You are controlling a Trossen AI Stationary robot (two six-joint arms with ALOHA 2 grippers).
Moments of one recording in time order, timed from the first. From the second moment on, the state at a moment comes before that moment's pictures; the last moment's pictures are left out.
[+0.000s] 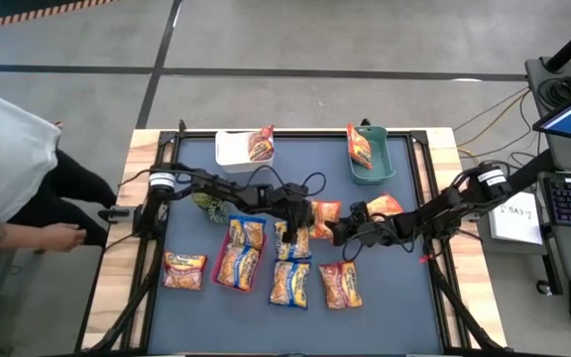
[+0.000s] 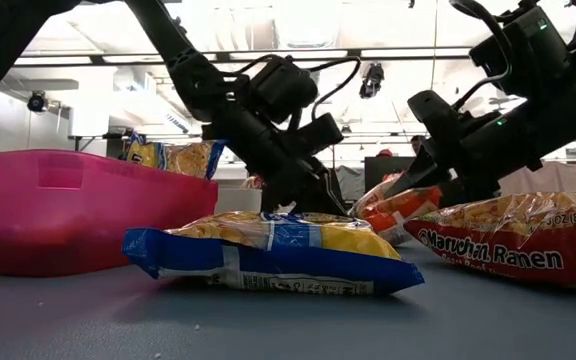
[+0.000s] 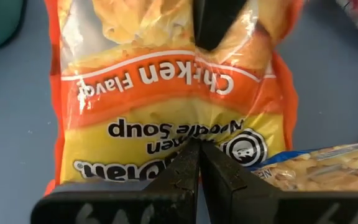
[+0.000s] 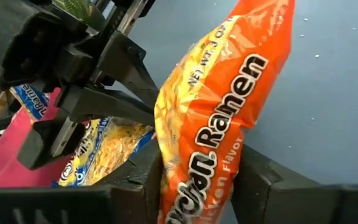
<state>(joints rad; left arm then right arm) 0.12 2.06 1.14 0.23 0.16 0.30 0.24 1.58 0.34 0.69 0.57 1.14</state>
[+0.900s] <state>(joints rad) 0.13 1.72 1.14 0.08 0.14 0.52 0.19 1.16 0.35 0.48 0.63 0.85</state>
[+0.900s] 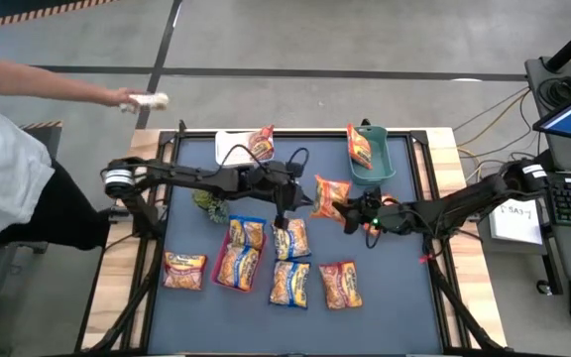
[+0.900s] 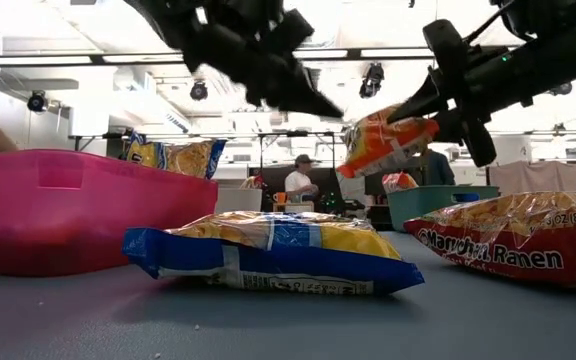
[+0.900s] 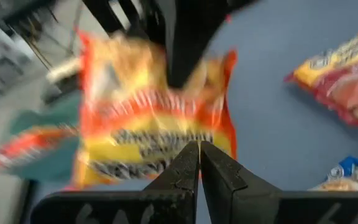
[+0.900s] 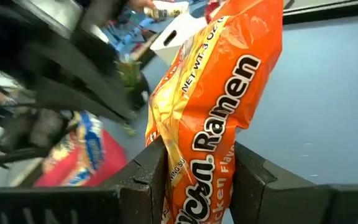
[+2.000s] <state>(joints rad) 0.13 0.99 0.74 0.15 0.24 0.41 -0.41 1.14 1.22 -0.85 0.55 0.40</state>
